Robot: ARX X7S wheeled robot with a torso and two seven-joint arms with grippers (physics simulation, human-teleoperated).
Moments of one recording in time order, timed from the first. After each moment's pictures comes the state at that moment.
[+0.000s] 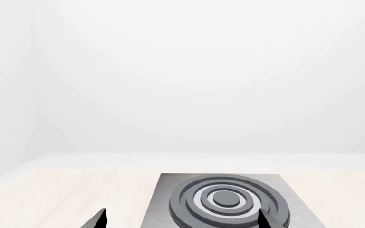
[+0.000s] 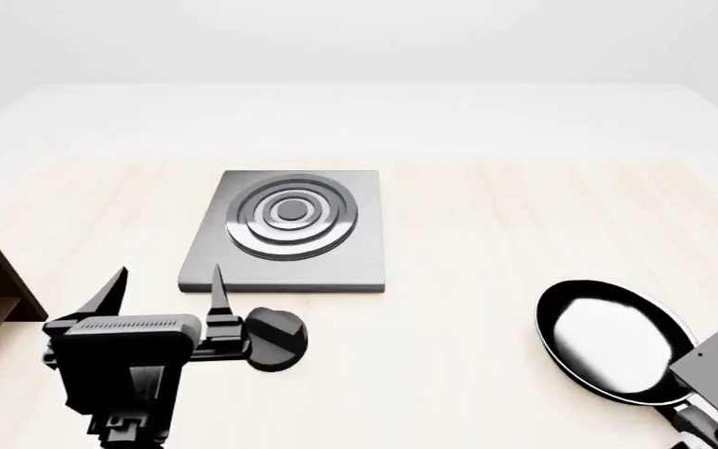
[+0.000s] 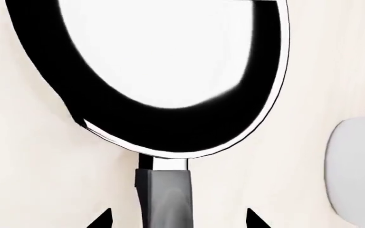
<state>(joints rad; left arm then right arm) -0.04 -0.31 0.11 0.48 -0.26 -0.29 -0.29 0.19 0.86 -0.13 -0.24 -0.34 1.20 -0.78</state>
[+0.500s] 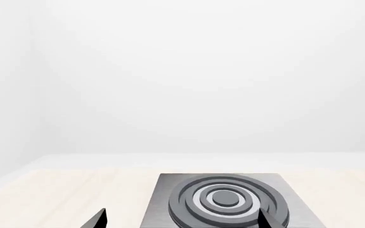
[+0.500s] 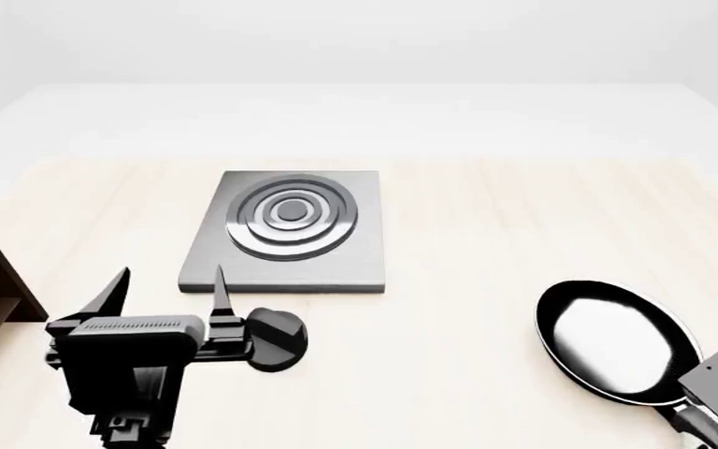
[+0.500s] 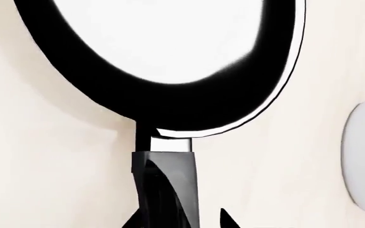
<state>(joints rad) -0.04 -0.31 0.12 0.48 -0.26 -0.28 -0.30 0.15 0.84 -0.08 -0.16 -0.32 1.13 -0.76</state>
